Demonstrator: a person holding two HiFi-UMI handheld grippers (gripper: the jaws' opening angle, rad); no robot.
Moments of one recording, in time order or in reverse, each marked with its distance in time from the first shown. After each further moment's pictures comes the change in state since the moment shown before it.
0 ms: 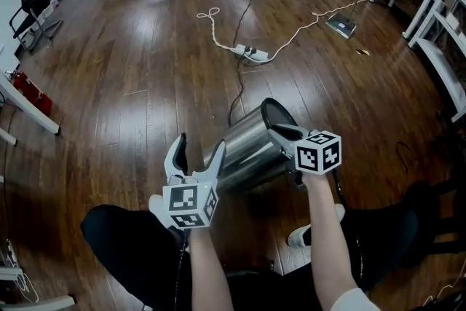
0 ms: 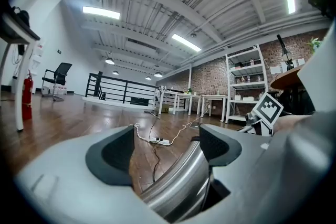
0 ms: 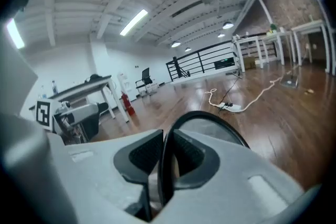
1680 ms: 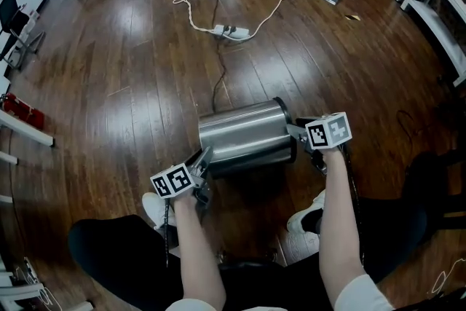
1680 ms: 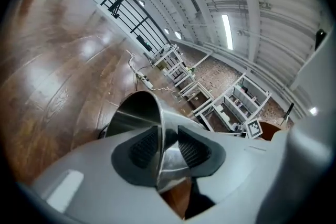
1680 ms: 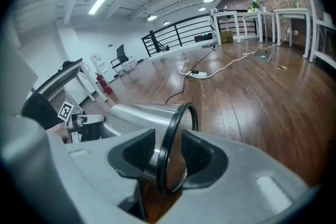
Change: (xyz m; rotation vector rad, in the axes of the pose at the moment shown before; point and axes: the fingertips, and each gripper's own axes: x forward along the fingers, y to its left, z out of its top) left arm 0.044 -0.013 -0.213 -0.697 0.456 -0.268; right arm -0.054 -0.142 -0.104 0.136 0.306 -0.203
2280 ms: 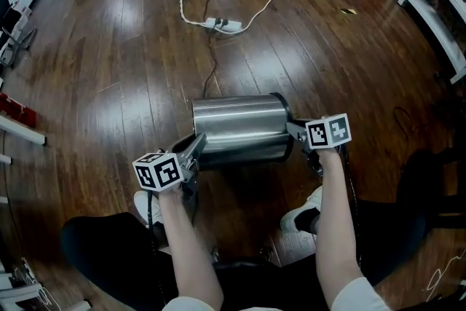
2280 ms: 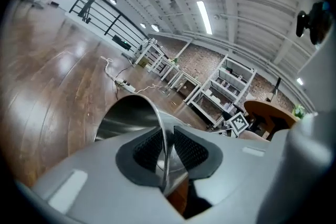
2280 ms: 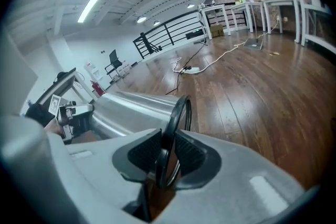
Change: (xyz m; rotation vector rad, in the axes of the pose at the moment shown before) left arm 0.010 -0.062 0.040 0.289 0.077 -0.069; right arm 0.005 -0.023 -0.020 0.123 -0.004 0.010
